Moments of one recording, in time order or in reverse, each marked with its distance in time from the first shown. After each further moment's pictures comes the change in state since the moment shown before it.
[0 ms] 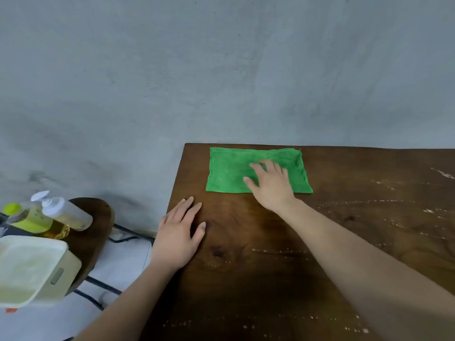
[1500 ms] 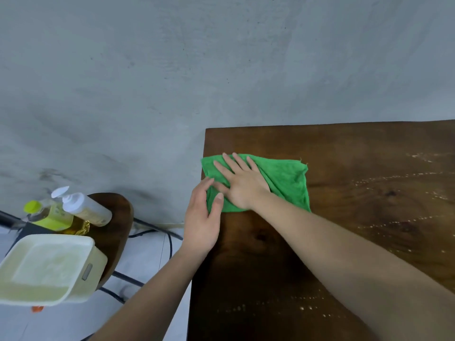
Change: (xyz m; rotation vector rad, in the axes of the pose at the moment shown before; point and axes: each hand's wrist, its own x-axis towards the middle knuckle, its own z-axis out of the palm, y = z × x) left_hand -0.002 -0.025 -0.022 -0.706 0.133 -0.117; right_hand 0.008 -0.146 0.071 -0.098 -0.243 -0.177
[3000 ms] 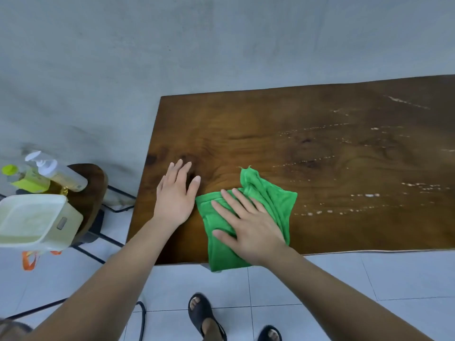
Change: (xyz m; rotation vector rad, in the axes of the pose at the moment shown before) left_hand -0.116 0.049 0.069 0.550 -0.141 0.027; right_hand -0.342 0.060 0.054 0.098 0.082 -0.096
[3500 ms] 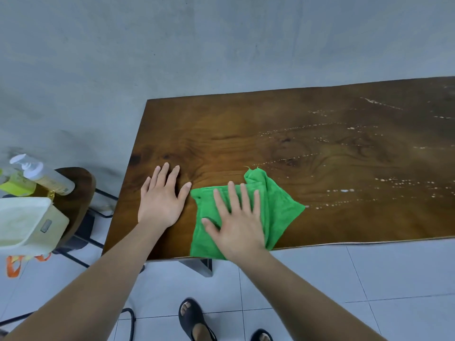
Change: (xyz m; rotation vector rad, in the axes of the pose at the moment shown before) left_hand -0.010 0.009 0.017 0.312 -0.011 -0.005; right_hand -0.013 -0.008 0.005 -0.054 0.076 0.299
